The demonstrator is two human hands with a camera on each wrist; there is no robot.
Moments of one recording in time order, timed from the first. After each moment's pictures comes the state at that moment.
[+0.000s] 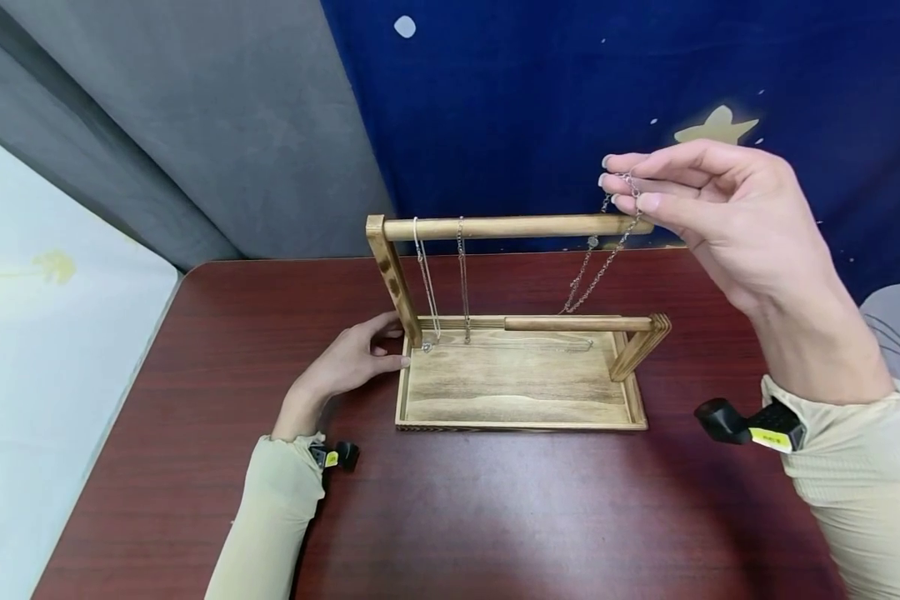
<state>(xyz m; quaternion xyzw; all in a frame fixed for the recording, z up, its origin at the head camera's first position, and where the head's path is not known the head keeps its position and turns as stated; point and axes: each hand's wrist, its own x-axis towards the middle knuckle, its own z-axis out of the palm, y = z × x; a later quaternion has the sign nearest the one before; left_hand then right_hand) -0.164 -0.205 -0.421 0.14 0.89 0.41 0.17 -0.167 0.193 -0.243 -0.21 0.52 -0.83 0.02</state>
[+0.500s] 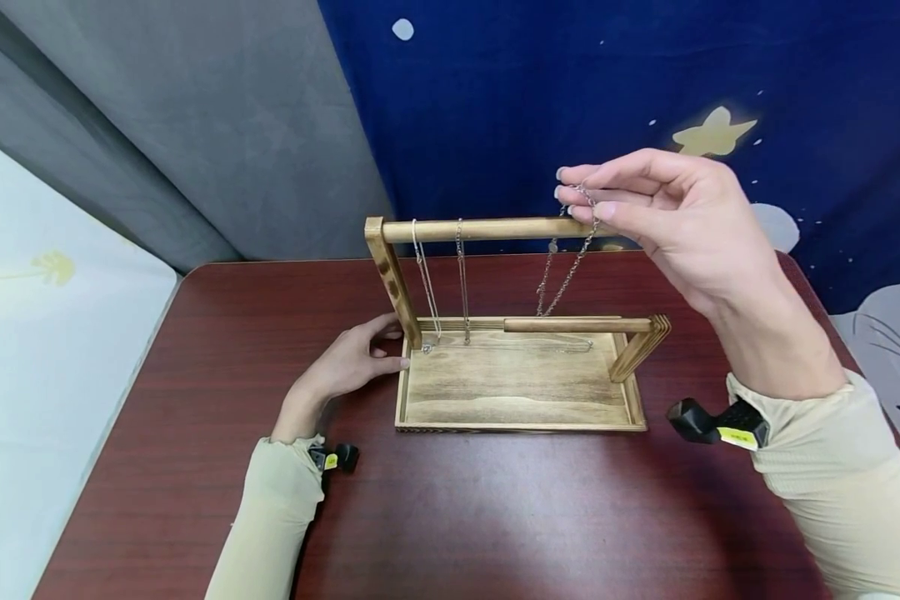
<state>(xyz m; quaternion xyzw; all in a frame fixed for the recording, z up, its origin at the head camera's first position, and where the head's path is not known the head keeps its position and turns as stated) -0.164 -0.205 -0.421 0.14 0.89 0.41 0.17 -0.165 0.166 -0.243 -0.23 0.55 -0.81 0.04</state>
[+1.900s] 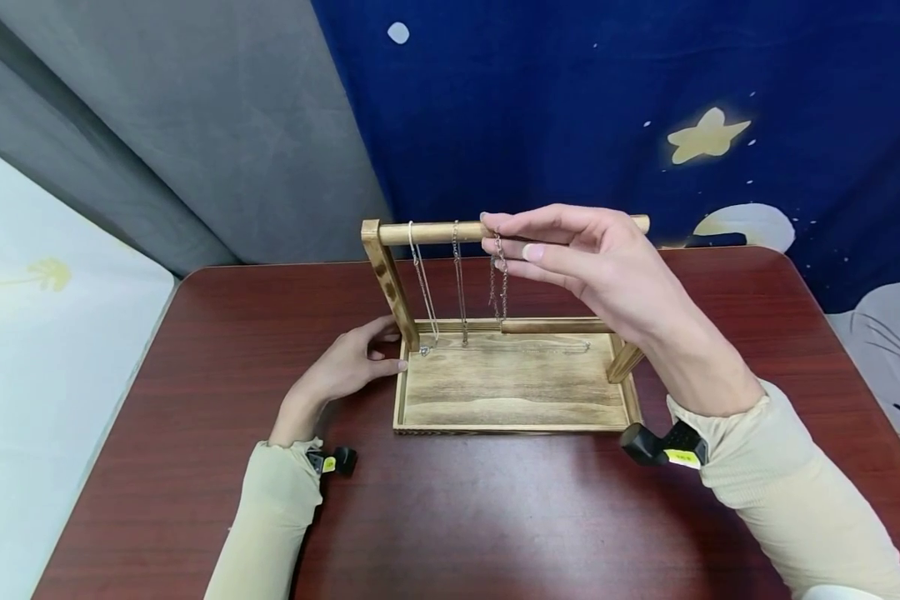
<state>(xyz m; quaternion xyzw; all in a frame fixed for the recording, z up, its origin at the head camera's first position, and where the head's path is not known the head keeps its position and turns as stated) -0.158 -0.214 -0.420 0.14 0.89 0.40 0.17 -0.156 0.119 -0.266 -0.24 0.55 -0.79 0.16</state>
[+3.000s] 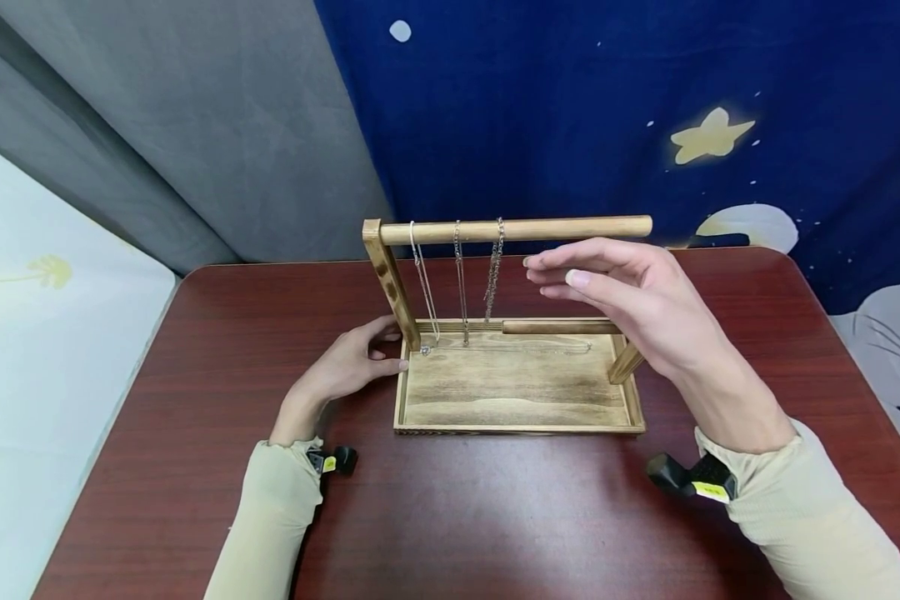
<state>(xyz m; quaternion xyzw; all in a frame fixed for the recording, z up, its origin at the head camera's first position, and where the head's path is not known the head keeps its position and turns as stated) -0.159 -0.214 -0.421 0.14 0.89 0.40 0.16 -0.137 0.149 -0.290 -0.27 0.59 -0.75 0.10</state>
